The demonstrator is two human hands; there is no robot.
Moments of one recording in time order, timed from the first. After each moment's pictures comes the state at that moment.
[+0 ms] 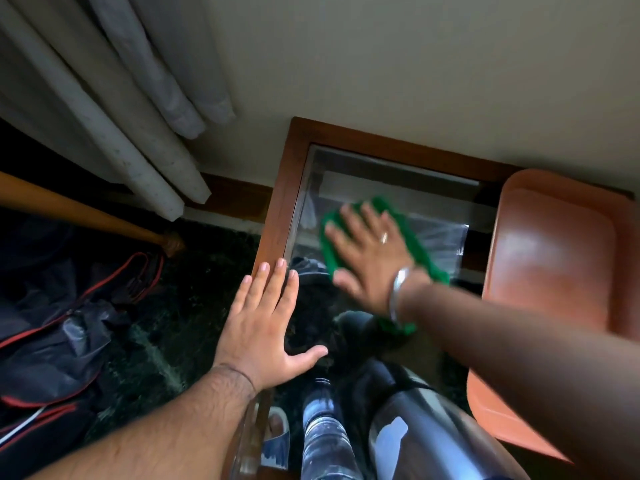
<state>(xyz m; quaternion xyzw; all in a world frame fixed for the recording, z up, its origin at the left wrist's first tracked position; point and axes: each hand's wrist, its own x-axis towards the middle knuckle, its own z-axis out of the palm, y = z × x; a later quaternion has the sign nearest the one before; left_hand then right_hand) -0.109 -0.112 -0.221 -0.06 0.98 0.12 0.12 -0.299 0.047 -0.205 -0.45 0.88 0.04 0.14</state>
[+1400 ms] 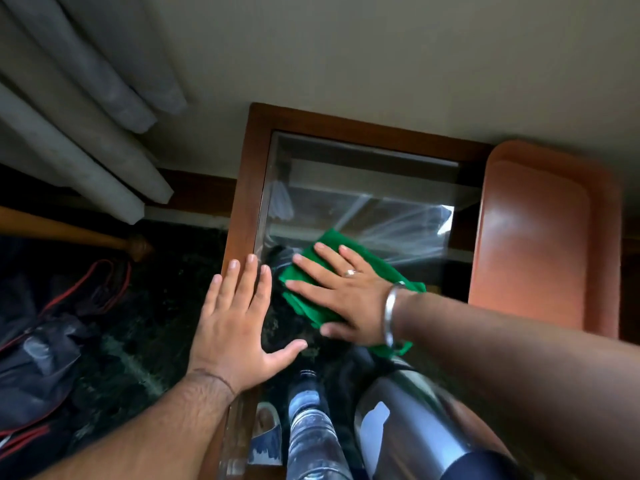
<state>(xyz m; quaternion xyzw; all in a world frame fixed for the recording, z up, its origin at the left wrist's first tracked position) -0.109 -0.112 -0.227 -0.06 0.99 0.11 0.11 -0.259 0.071 -0.197 -0.56 0.78 -0.01 0.27</state>
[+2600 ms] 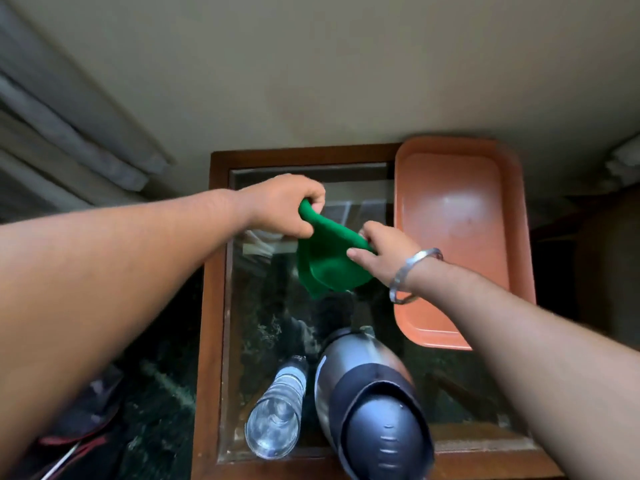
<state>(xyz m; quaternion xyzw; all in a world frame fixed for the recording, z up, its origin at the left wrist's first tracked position) -0.328 -0.053 -0.078 0.17 0.91 0.27 0.27 -0.289 0.172 -0.091 -0.13 0.91 -0.26 0.31</state>
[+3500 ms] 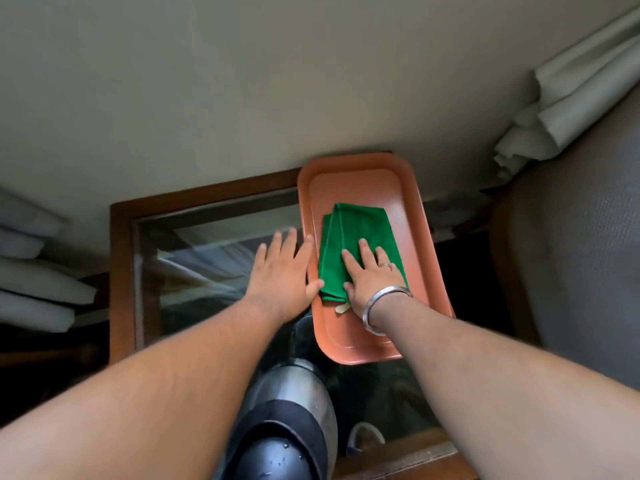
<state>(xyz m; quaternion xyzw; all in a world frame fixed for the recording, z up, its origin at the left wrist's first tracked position) -0.282 0.116 -0.151 0.10 0.97 0.05 0.20 -0.281 0.295 -0.161 -0.03 0.95 -0.05 0.31</state>
